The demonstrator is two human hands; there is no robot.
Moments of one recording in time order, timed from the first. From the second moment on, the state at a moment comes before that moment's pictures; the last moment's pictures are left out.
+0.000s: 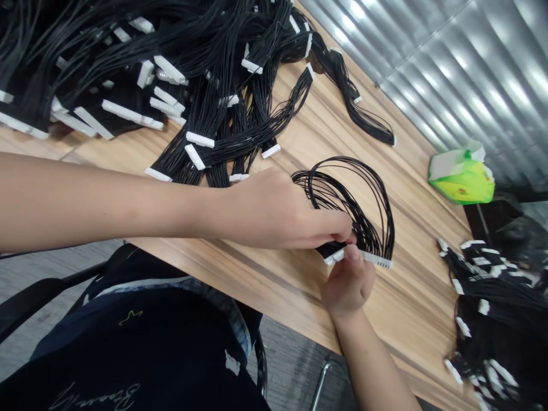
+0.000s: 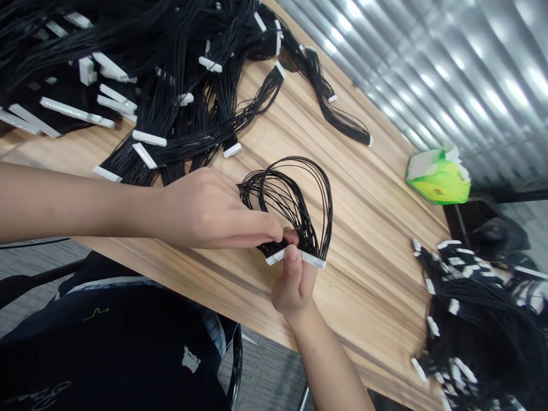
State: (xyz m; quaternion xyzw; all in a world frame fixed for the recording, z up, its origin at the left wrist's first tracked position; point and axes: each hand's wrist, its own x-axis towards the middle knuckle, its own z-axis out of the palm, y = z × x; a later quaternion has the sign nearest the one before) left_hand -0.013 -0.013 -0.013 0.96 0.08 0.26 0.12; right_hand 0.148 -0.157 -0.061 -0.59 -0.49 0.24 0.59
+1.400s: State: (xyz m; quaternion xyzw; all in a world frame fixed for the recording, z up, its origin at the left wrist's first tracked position) left_hand -0.010 0.003 0.000 0.95 0.08 0.30 0.00; right_hand 0.160 -0.159 -0.064 -0.56 -0.55 0.36 0.50
